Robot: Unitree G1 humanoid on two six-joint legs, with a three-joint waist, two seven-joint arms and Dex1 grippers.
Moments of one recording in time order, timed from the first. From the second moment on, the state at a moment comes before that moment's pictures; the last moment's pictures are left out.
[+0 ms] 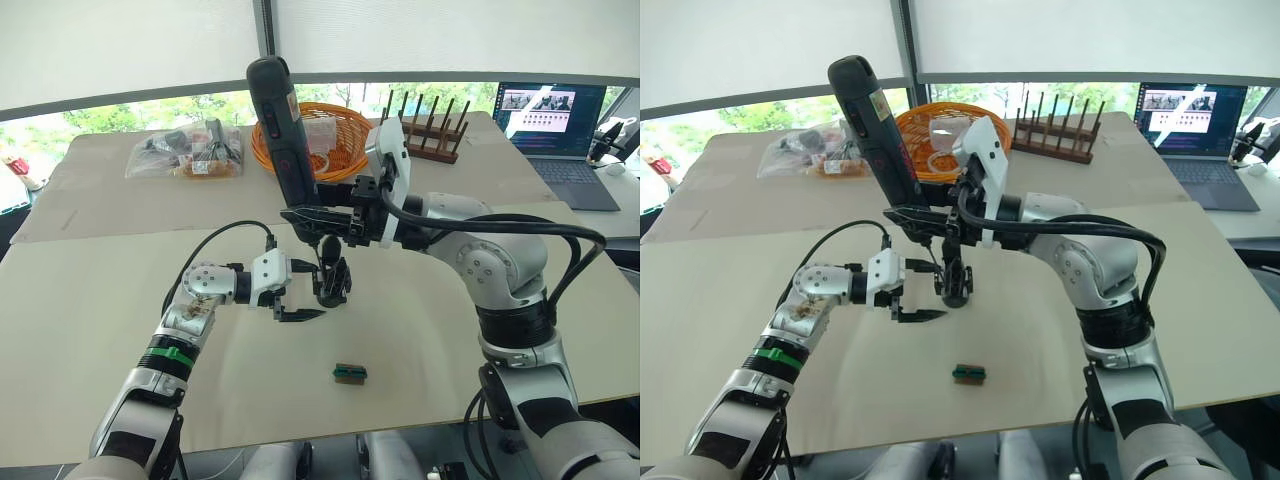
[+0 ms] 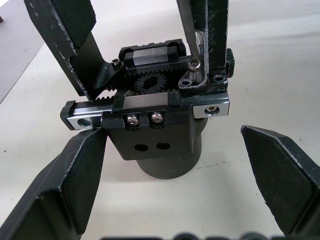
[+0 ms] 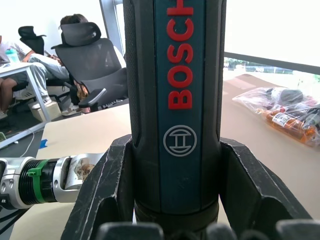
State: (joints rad) left arm -0.58 0.44 -0.19 0.41 -0.14 -0.16 -1.24; right arm -0.85 -0.35 0.11 -0.20 0.65 0.80 0.76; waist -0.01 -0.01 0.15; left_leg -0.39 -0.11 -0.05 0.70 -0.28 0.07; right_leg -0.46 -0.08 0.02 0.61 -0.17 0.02
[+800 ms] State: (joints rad) left arm -0.58 0.44 -0.19 0.41 -0.14 -0.17 -1.24; right arm -0.85 -0.35 0.11 -0.20 0.63 0.77 0.78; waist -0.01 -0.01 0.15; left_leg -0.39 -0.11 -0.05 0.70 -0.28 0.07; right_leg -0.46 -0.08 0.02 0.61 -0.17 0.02
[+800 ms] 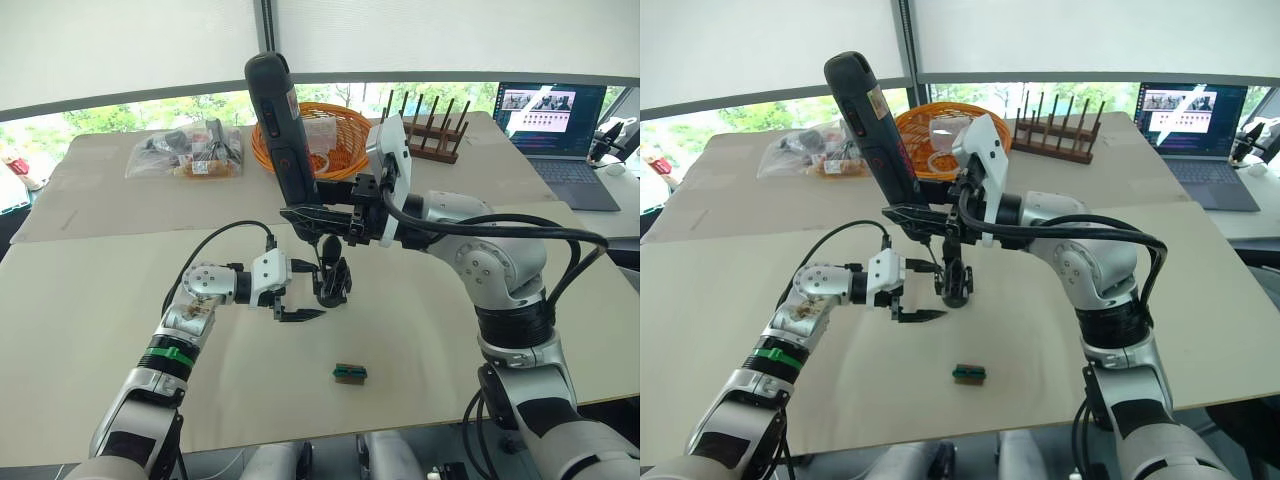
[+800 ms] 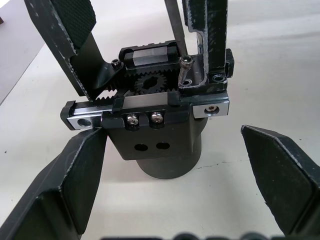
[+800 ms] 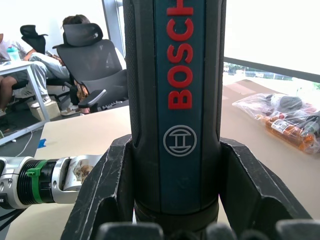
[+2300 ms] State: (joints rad) left arm -0.59 0.46 -0.19 0.45 -0.14 -0.17 -1.27; right arm -0.85 -0.36 0.11 -0.21 0.63 0.77 0.78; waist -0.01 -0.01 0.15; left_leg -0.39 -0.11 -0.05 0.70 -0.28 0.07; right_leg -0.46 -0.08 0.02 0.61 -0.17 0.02
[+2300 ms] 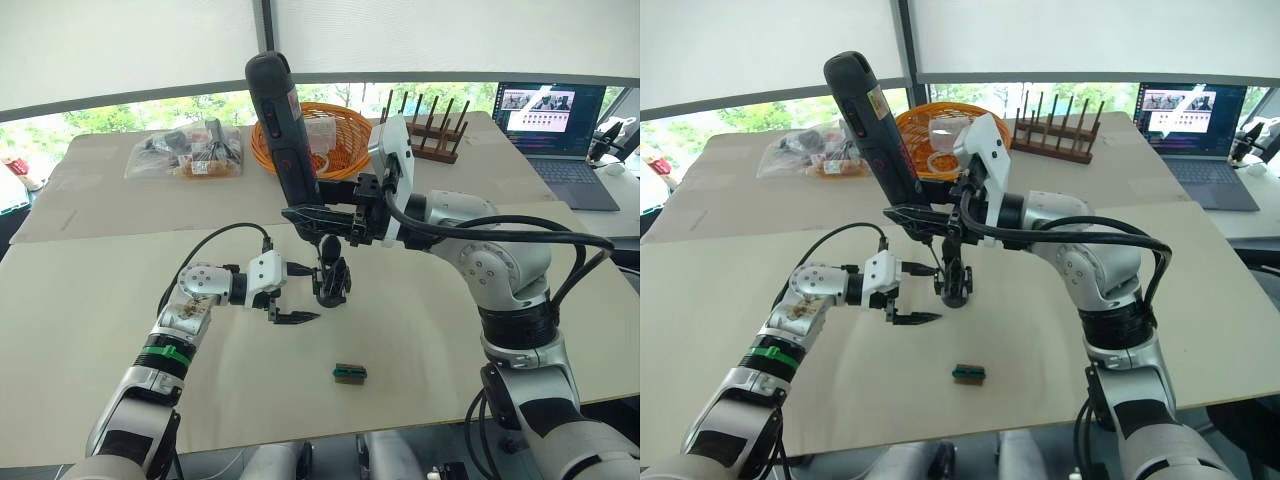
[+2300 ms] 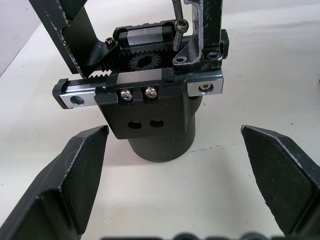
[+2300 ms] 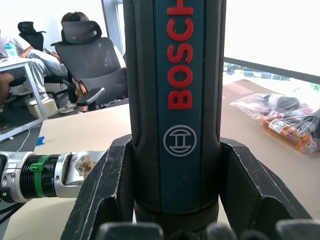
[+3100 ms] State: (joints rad) left arm -0.60 0.46 -0.19 0.45 -0.14 -0.17 -1.27; right arm -0.85 -0.36 0.11 -0.21 0.63 0.77 0.78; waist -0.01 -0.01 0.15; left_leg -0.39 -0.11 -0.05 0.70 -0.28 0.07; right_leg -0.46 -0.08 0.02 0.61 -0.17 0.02
